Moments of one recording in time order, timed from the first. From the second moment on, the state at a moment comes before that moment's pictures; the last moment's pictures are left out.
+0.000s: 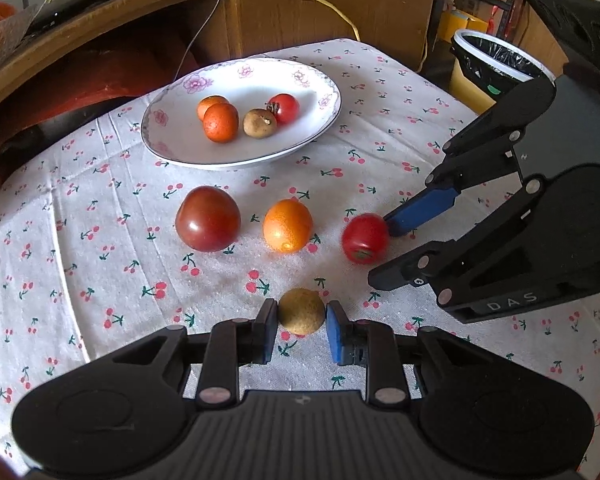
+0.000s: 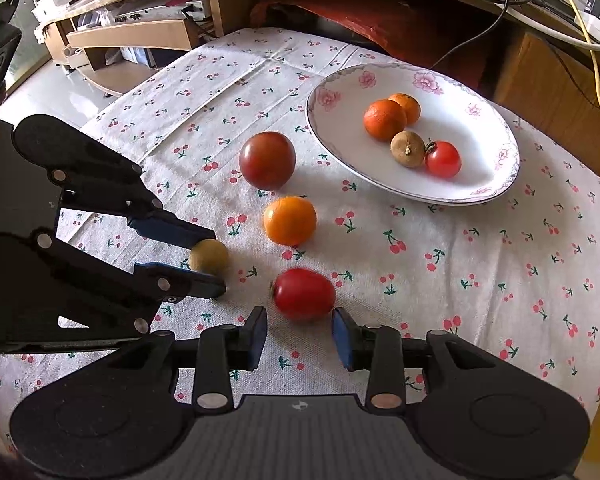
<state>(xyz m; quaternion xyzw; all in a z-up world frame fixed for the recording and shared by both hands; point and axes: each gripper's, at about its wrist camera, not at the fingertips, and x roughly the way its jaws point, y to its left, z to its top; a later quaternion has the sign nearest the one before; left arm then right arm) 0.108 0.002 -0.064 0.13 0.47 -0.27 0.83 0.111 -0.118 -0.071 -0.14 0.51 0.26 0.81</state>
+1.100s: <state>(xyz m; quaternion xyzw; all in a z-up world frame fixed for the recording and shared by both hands) 0.110 -0.001 -0.060 0.13 0.47 -0.27 0.83 0.124 -0.115 -0.070 -0.11 0.52 0.24 0.81</state>
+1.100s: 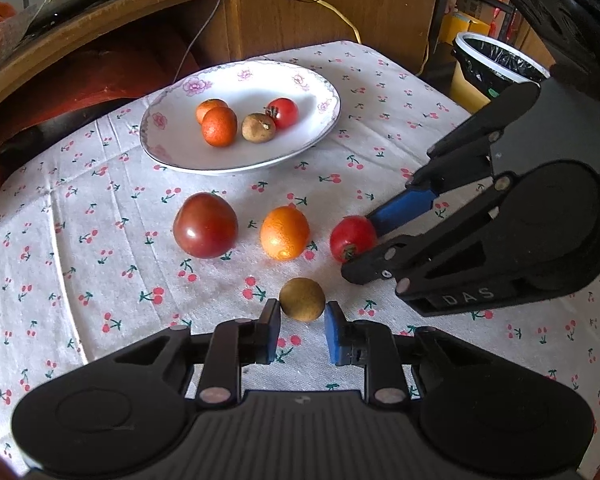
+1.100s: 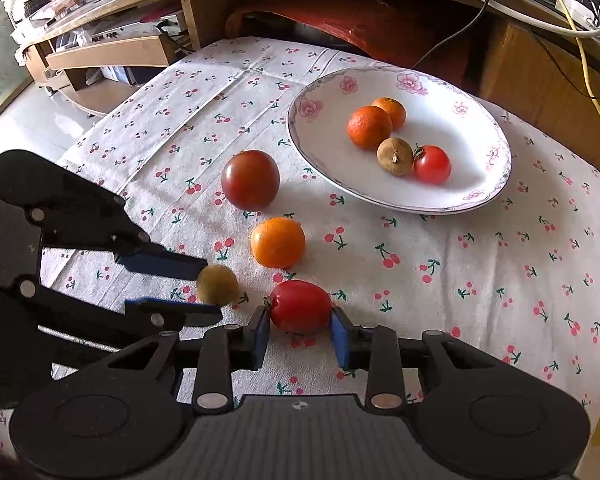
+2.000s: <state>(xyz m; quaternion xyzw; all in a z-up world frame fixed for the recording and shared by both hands) 0.114 -0.007 -0.065 0.13 0.47 -0.28 0.83 0.120 -0.122 -0.059 -0.11 0.51 0.23 0.82</state>
